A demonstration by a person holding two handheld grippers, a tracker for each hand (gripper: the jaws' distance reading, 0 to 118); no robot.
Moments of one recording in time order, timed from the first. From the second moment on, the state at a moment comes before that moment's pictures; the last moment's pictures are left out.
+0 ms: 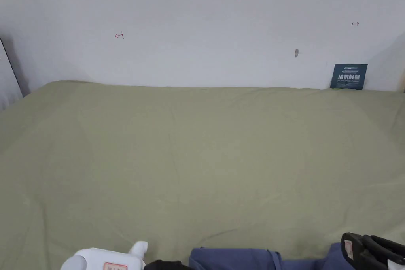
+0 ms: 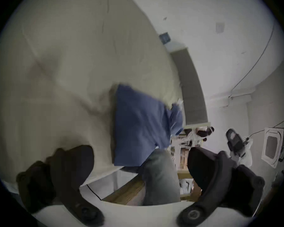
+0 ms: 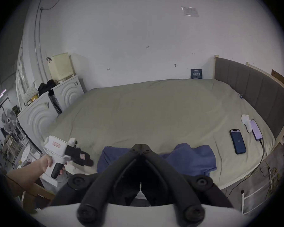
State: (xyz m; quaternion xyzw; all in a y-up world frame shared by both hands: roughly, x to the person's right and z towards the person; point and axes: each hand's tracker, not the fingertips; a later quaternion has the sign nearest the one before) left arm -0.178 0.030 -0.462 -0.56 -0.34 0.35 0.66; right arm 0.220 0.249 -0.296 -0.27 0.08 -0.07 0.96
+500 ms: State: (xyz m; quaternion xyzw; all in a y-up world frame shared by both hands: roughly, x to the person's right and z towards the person) left arm -0.160 0.040 -0.466 -0.51 -0.28 0.37 0.73; right arm 0.233 0.243 -0.287 -0.28 0.06 -0.07 0.95
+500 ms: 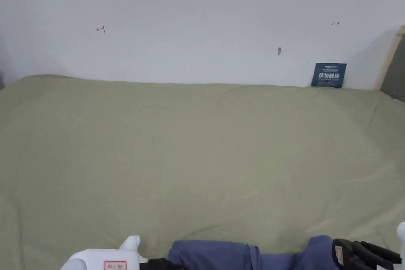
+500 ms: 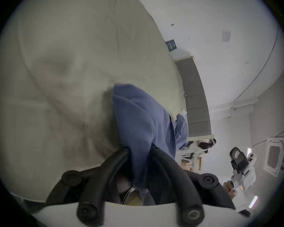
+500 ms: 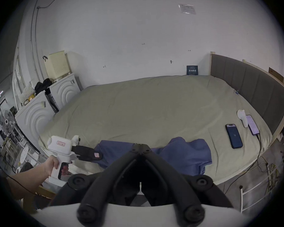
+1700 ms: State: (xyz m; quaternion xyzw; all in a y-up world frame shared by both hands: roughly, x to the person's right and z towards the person) left arm -0.031 0.152 -0.463 -0.48 -0.35 -0.08 0.80; right arm 0.216 0.235 -0.297 -0.31 0.08 -0.05 0.95
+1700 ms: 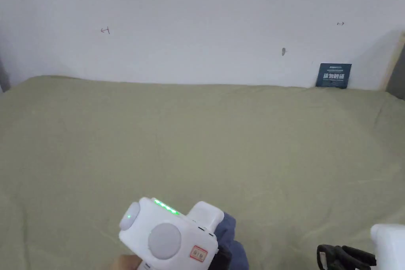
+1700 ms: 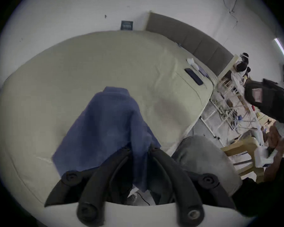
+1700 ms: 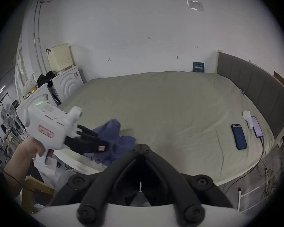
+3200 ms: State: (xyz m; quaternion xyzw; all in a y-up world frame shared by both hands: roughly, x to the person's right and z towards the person) left arm -0.217 0.162 -0.438 -0.36 -0.32 0.30 0.83; right arm 0.186 0.140 -0.421 -0.38 0.32 -0.22 0.84
